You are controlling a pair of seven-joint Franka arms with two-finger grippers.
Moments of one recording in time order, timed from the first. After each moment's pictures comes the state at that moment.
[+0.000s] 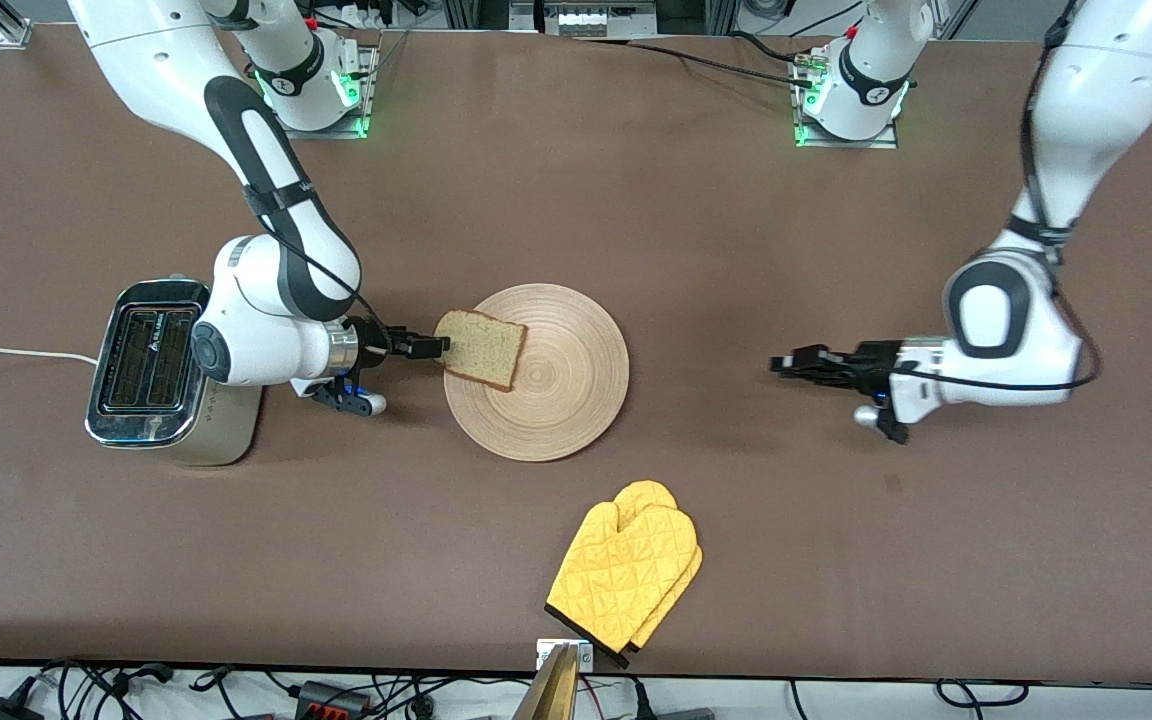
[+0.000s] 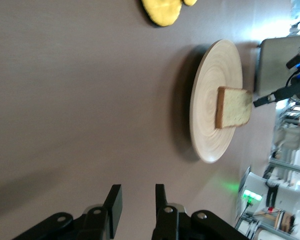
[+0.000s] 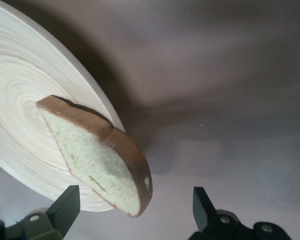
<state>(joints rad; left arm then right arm) 0.34 0.55 -0.39 -1.79 -0.64 1.94 0.50 0.29 0.56 0.01 -1.83 0.65 2.05 0.15</state>
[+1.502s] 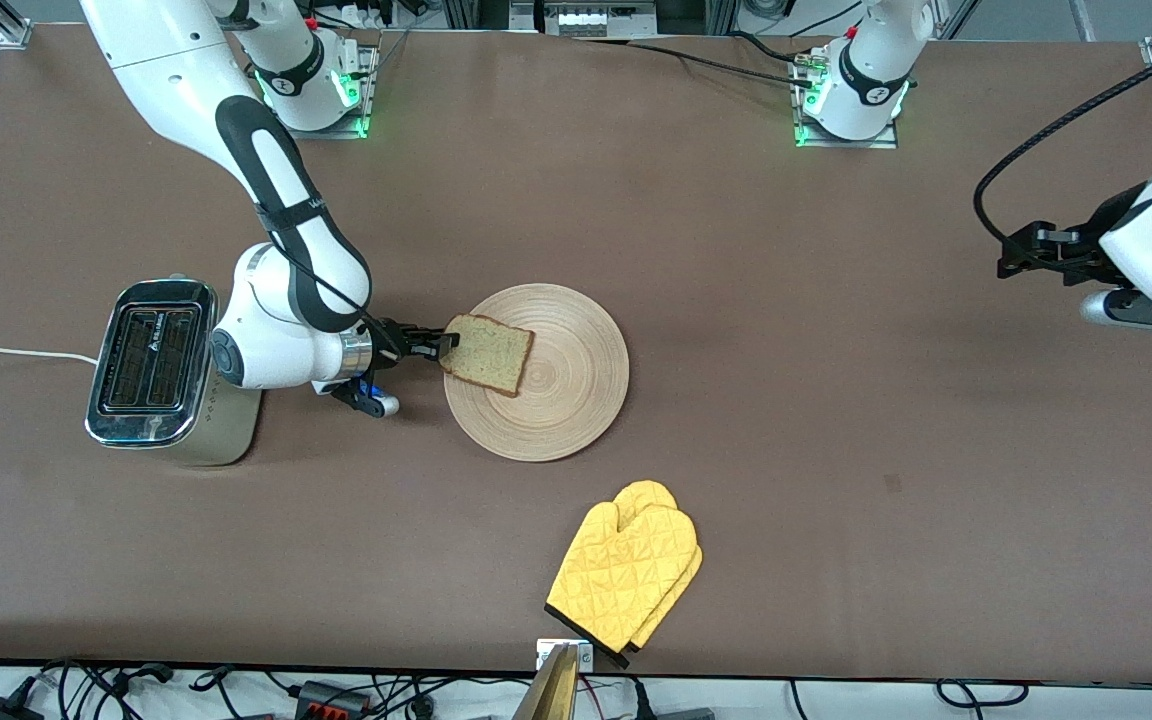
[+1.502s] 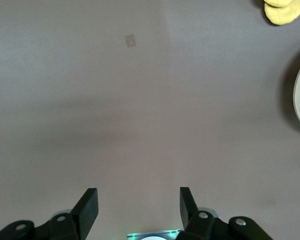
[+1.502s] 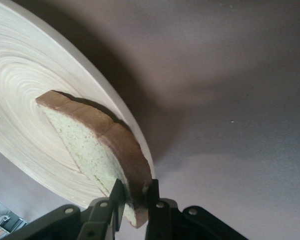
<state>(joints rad) 0.35 0.20 -0.46 -1.40 0.06 1.40 -0.05 0.30 0.59 0.01 -1.82 0.76 2.05 0.15</state>
